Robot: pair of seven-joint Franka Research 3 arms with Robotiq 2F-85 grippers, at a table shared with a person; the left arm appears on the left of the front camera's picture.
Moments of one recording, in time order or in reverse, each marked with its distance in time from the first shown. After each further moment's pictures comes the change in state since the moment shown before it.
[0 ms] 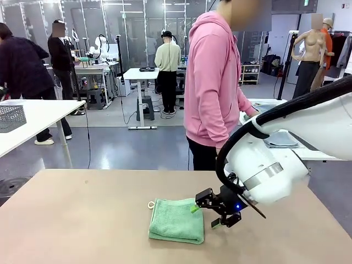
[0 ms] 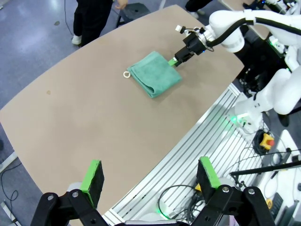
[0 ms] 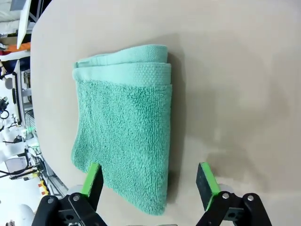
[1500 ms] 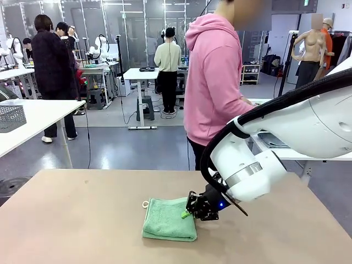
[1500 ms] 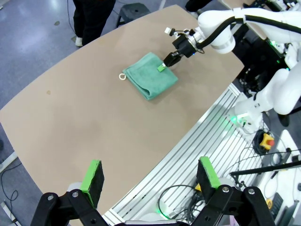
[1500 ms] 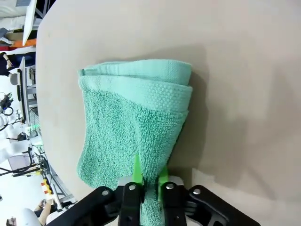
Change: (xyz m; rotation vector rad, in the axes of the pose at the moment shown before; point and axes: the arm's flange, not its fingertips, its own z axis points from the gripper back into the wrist) left arm 0.000 0.000 0.000 0.000 0.000 0.000; right arm 0.011 0.026 -0.038 0.031 0.008 0.023
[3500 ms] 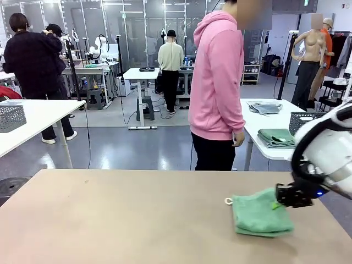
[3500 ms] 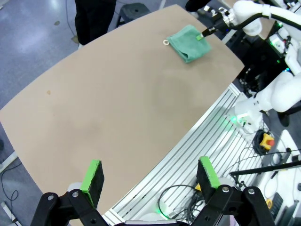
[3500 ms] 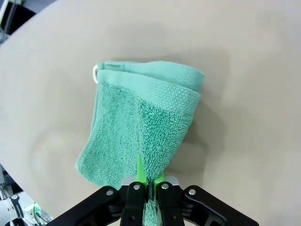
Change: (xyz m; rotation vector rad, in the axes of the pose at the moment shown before) left arm 0.000 0.000 0.000 0.001 0.000 0.000; right arm 0.024 -0.140 0.227 -0.291 -0.145 0.125
